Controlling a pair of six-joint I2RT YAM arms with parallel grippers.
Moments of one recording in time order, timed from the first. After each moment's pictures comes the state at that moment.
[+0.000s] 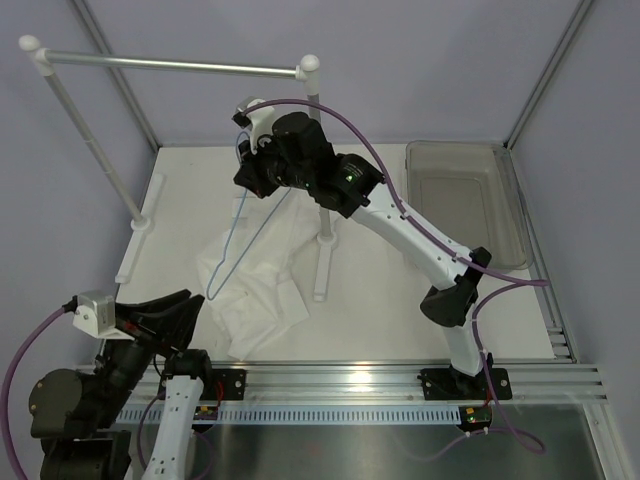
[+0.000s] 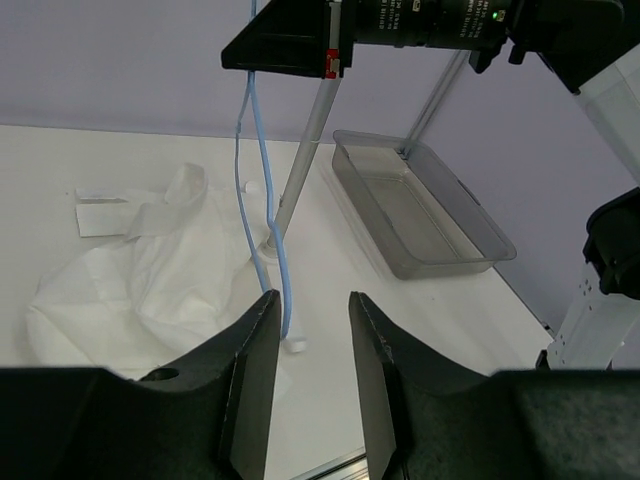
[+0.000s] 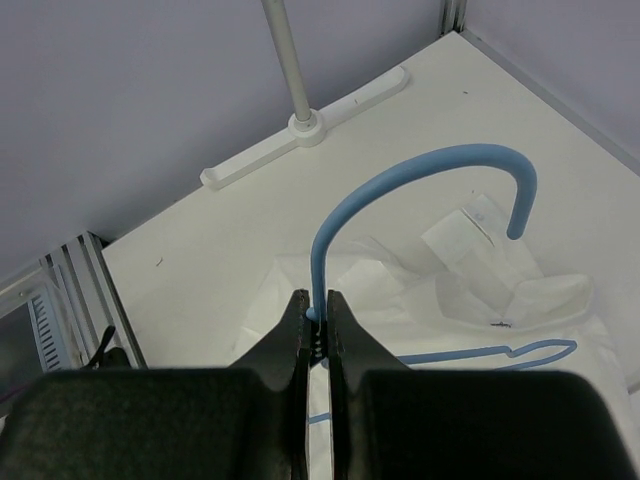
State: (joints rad) left arm 0.02 0.21 1.27 -0.98 0.46 -0.40; right arm 0.96 2.03 2.41 -0.65 -0.09 0.13
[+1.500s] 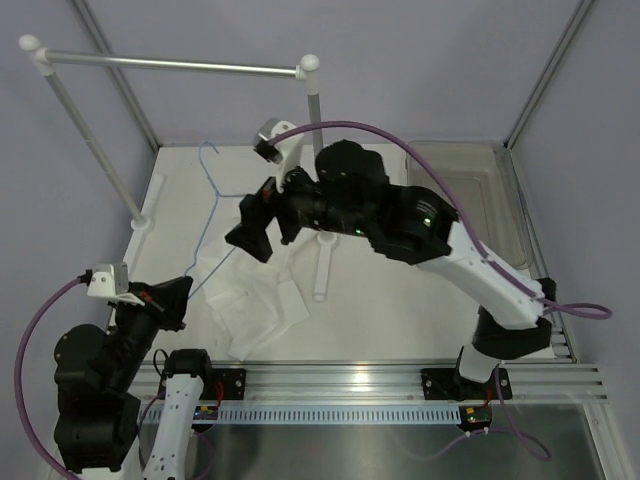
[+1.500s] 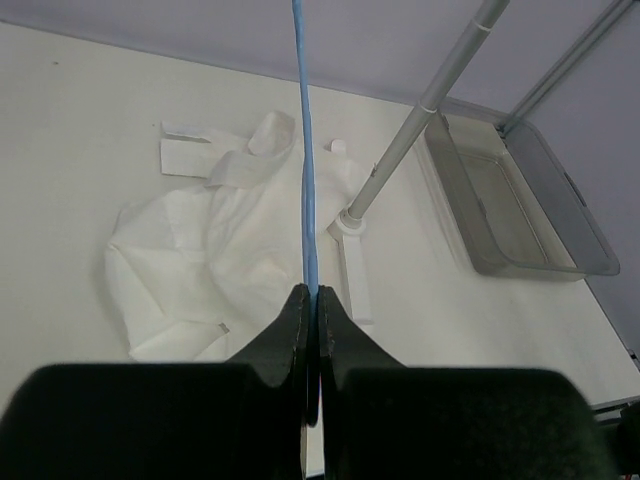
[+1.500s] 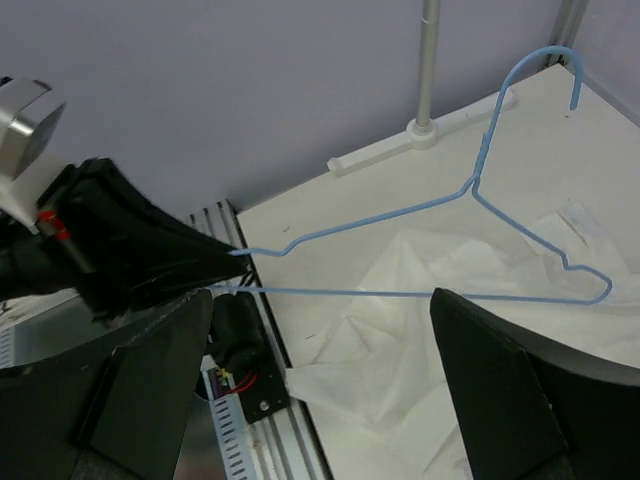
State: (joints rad) left arm 0.04 0.27 1.15 -0.99 0.30 -0.35; right arm 1.18 1.76 2.36 -0.79 -0.03 0.19
